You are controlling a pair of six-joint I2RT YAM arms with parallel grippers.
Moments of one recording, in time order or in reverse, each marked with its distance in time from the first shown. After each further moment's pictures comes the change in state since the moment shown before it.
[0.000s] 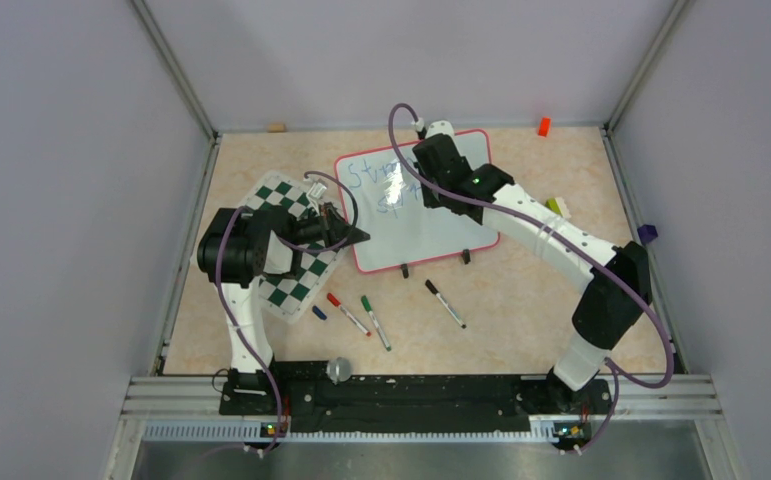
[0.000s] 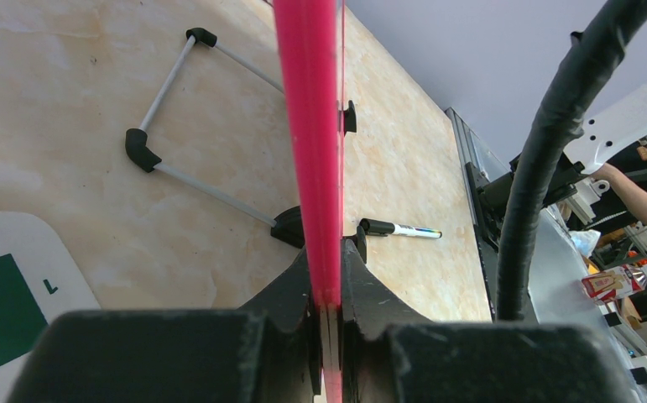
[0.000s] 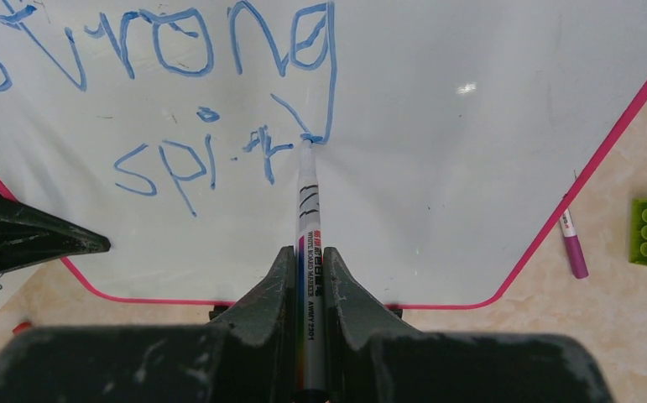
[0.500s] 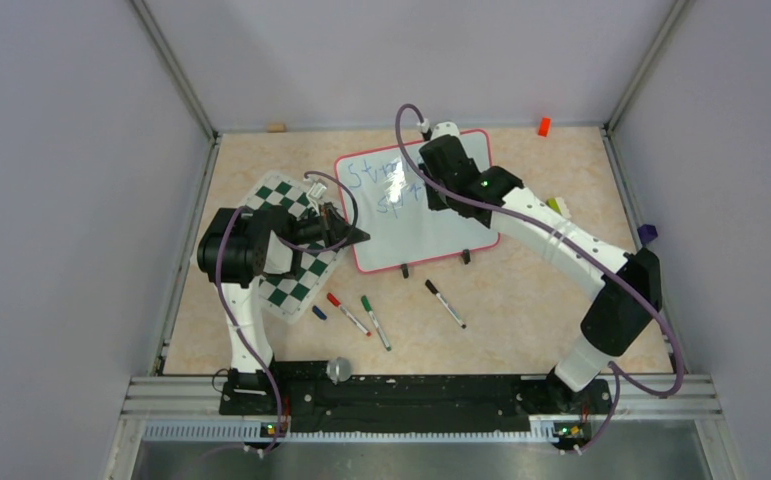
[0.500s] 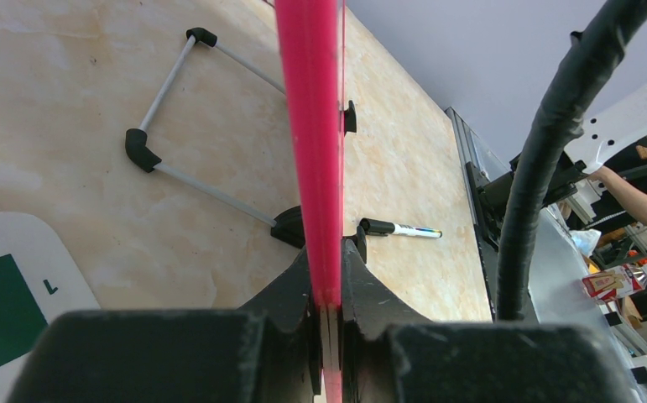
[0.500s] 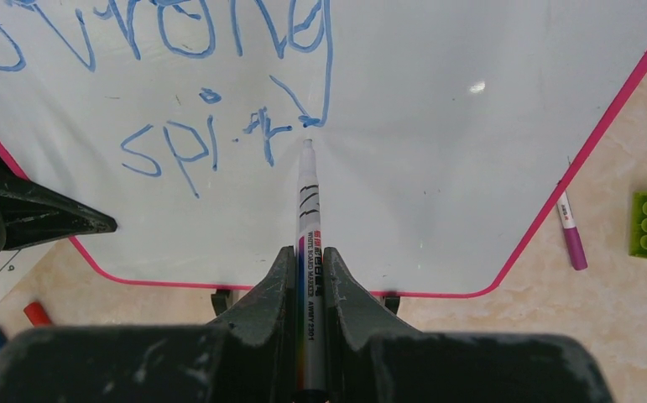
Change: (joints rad) left arm 0.000 0.000 0.000 0.000 0.000 0.001; right arm -0.003 -0.050 -0.034 -0.011 -0.026 0.001
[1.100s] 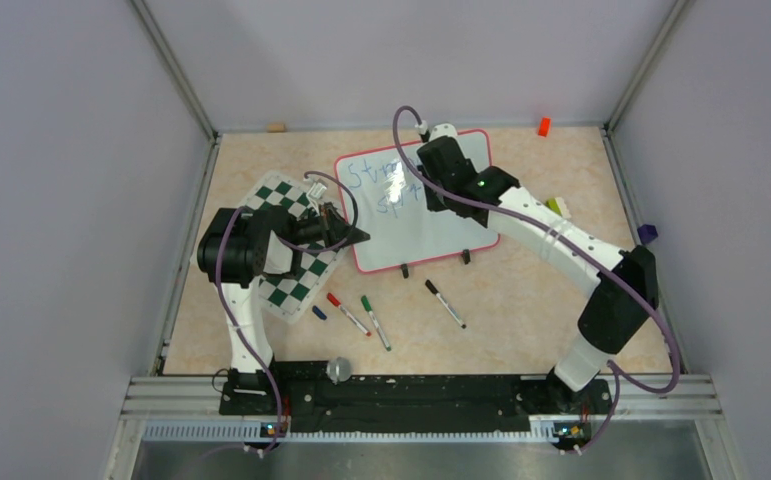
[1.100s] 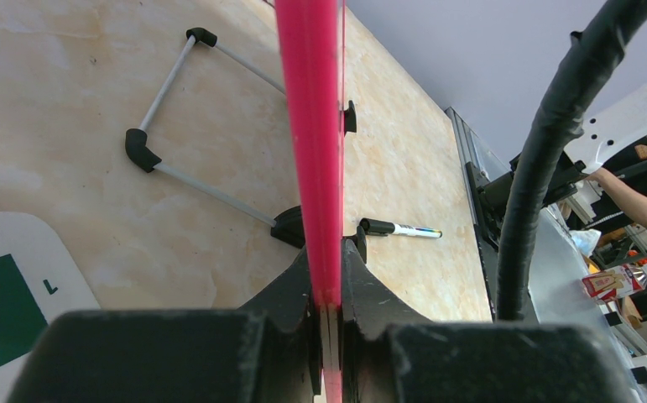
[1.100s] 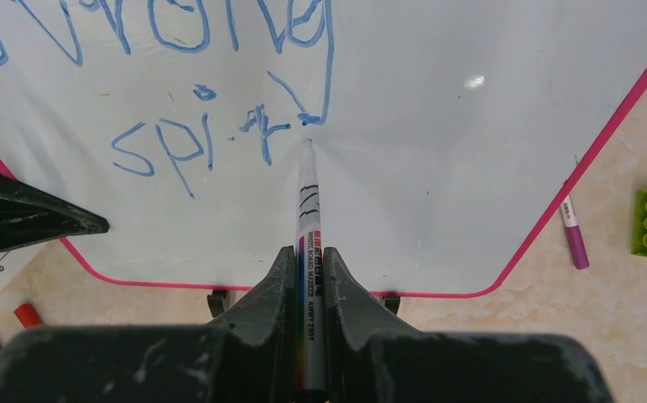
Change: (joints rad) left arm 0.000 0.000 0.000 0.000 0.000 0.000; right arm 0.000 0.006 0.000 0.001 0.003 0.000
